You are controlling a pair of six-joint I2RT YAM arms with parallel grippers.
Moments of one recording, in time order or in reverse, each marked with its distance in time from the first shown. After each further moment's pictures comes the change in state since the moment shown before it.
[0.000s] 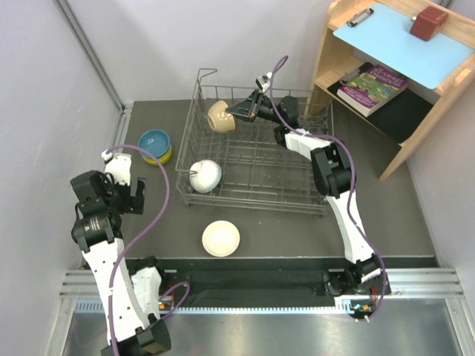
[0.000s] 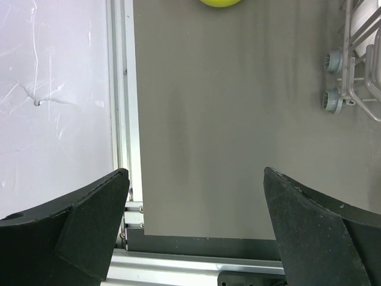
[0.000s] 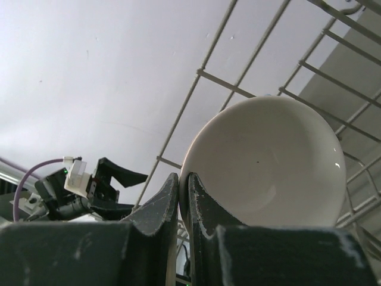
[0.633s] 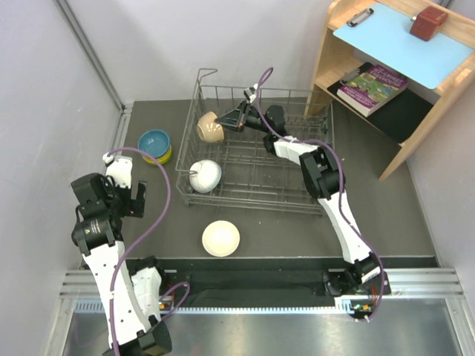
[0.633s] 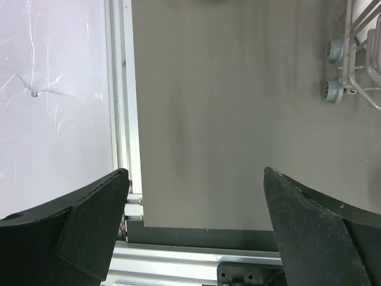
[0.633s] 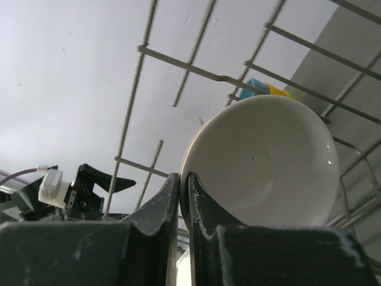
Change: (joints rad) left arm 0.000 -0.016 0.000 -0.038 -0.011 0.010; right arm 0.070 0.092 0.053 -0.016 0.051 -0.006
